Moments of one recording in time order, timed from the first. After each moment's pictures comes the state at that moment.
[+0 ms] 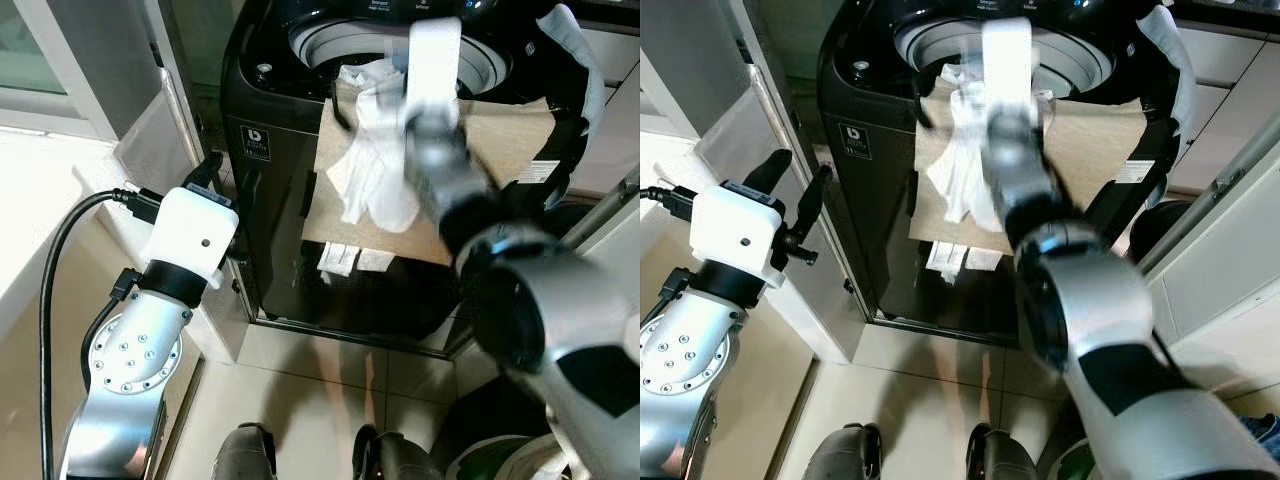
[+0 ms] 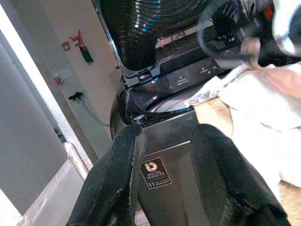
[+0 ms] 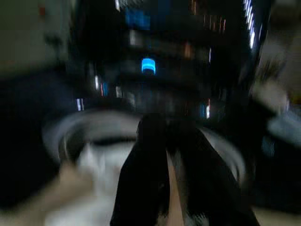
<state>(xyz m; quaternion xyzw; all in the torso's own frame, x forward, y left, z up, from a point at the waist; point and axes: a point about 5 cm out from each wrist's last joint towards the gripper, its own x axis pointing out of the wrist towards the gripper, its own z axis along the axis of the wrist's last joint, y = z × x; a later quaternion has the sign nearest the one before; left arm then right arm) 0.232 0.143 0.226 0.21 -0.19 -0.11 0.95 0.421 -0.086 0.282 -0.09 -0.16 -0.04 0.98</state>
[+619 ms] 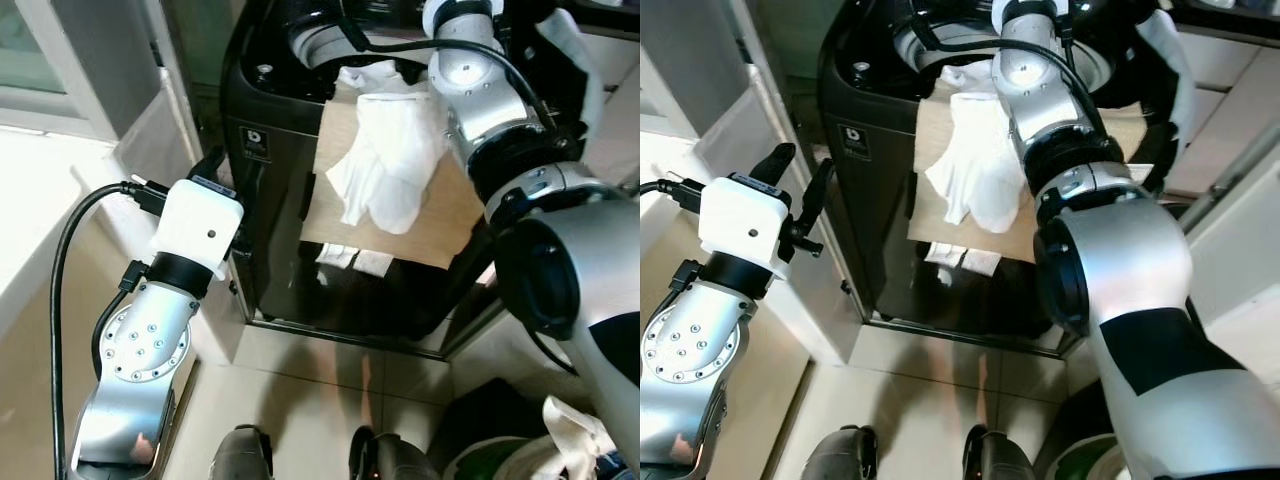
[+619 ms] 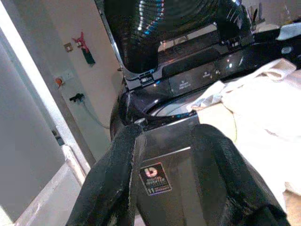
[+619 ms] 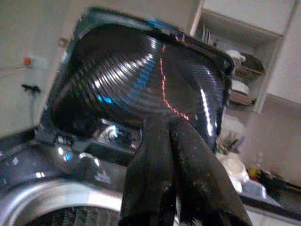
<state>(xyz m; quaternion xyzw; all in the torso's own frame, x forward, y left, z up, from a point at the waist) 0.239 0.140 0.227 0.21 -0.20 -0.10 0.95 0.418 -0.100 0.345 -0.15 -0.27 -0.07 0.95</state>
